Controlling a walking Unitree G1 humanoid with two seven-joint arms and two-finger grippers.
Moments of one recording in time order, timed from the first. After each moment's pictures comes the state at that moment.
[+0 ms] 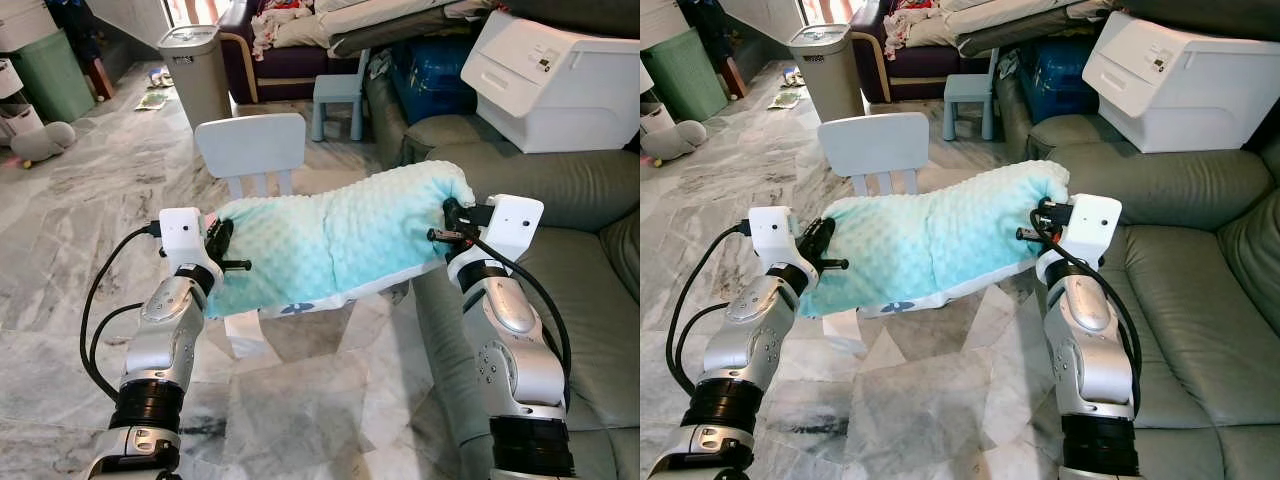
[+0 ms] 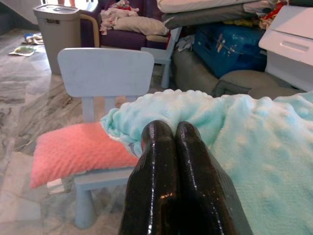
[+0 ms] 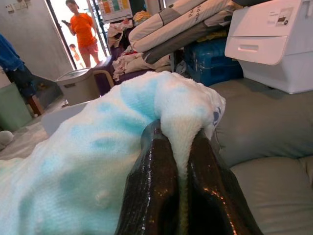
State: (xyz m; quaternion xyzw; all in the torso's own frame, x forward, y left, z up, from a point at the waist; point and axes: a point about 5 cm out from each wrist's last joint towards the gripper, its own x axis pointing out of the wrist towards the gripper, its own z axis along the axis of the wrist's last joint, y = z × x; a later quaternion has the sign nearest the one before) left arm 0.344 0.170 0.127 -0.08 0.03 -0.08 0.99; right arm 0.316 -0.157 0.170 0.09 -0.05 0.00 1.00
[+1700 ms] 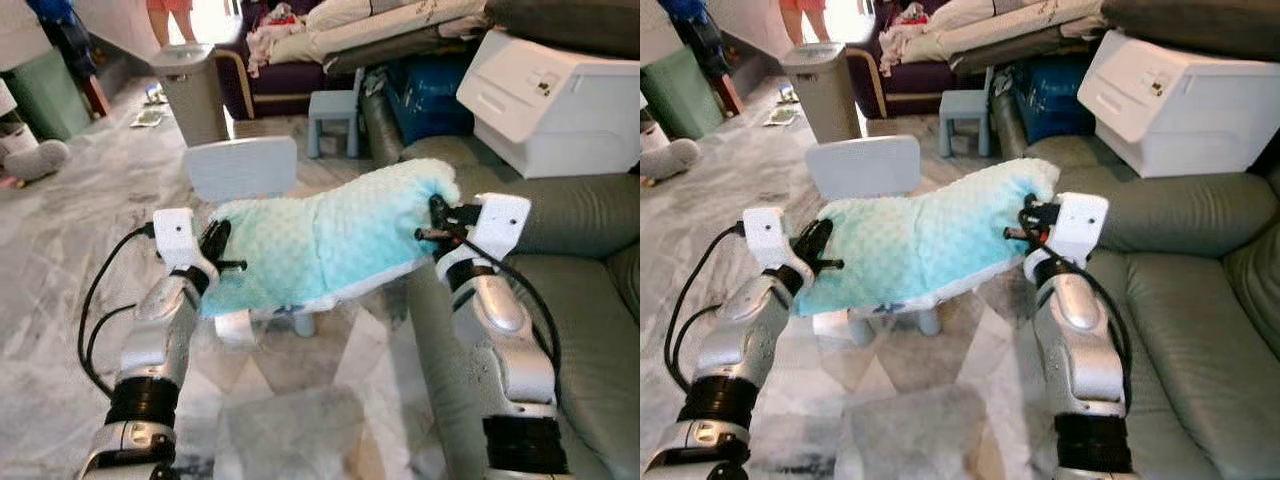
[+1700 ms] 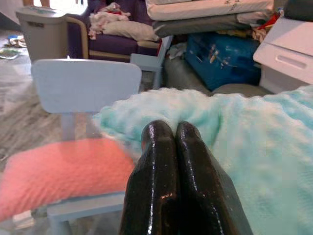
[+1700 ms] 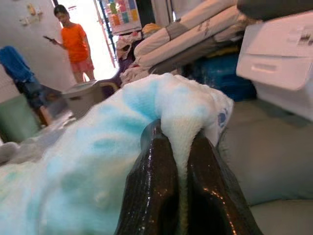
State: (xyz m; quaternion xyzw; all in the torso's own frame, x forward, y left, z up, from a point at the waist) left arm 0.345 0.164 0.124 -0.10 0.03 -0.10 0.99; right arm 0.318 -0.159 0.173 0.09 -0.06 0.01 0.99
